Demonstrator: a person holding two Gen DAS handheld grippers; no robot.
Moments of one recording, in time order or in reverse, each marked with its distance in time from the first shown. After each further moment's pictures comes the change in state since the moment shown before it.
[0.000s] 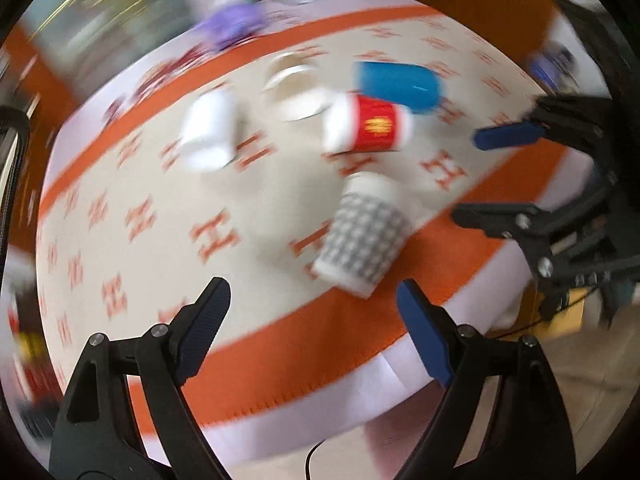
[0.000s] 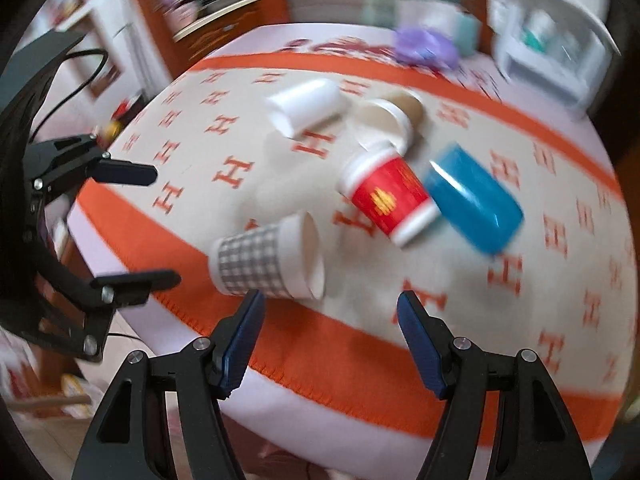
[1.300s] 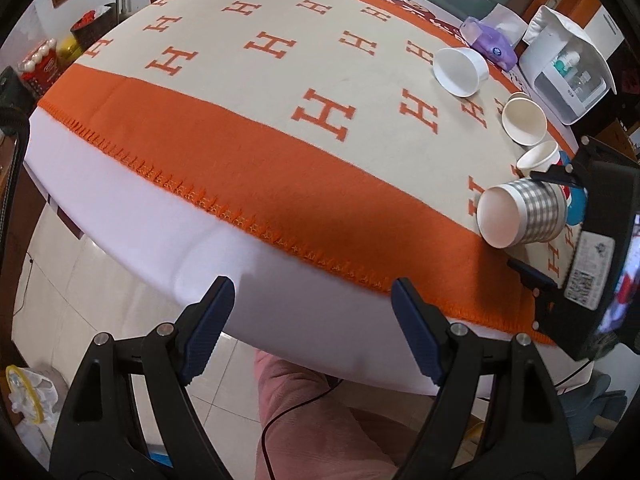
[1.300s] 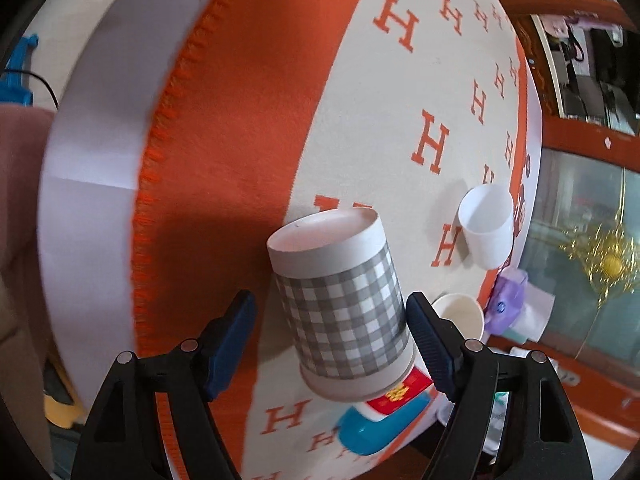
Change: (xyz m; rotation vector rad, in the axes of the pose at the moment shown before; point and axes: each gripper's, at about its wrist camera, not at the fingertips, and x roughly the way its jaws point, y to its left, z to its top) left arm 0.033 0.073 -0.176 -0.887 -0.037 0.092; right arm 0.141 0.161 -0.038 -1.435 0.230 -0.419
